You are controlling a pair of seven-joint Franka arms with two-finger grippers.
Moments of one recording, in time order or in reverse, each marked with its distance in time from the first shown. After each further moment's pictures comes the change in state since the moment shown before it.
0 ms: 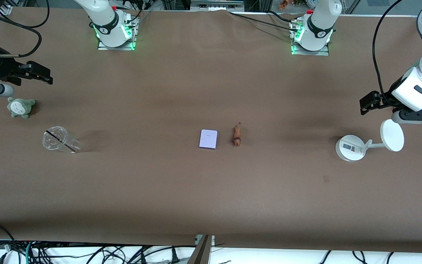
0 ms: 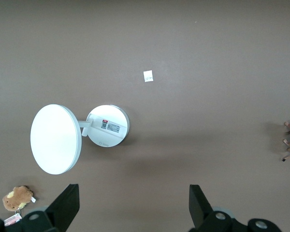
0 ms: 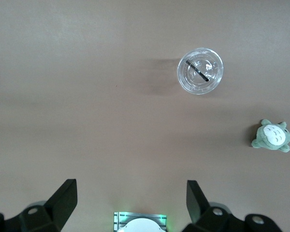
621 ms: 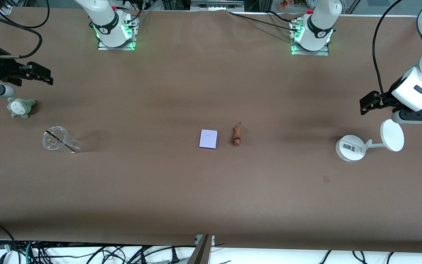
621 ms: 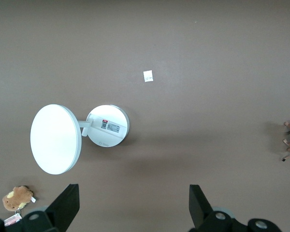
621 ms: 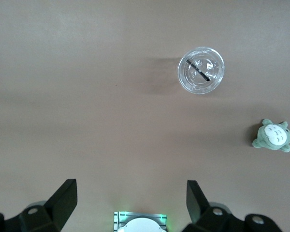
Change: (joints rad) left arm 0.000 0.000 0.000 0.000 0.000 0.000 0.000; right arm 0.000 0.018 0.000 0.000 0.003 0.001 0.000
